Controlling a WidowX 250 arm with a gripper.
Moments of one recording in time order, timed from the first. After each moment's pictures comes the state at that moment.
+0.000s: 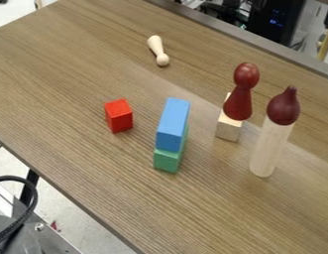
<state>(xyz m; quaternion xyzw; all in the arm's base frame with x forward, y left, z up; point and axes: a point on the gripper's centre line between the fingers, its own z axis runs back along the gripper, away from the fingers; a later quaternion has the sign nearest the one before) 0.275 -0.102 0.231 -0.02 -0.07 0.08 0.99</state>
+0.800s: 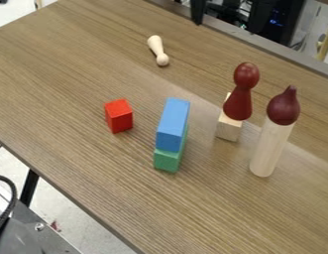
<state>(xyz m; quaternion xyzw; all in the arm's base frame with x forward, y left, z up) 0.311 -0.021 0.177 -0.01 -0.02 0.22 0.97</state>
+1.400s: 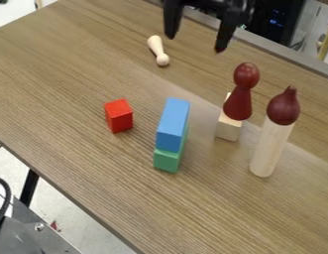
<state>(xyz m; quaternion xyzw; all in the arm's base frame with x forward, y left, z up) 0.305 0.002 0.141 0.02 0.03 0.14 0.99</state>
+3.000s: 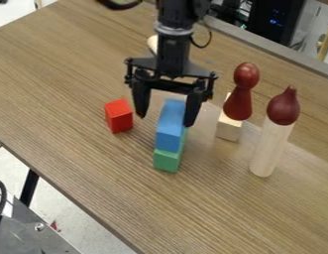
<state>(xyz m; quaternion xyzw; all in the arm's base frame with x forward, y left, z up) 0.256 -0.002 0.066 -0.02 0.05 0.20 0.98</state>
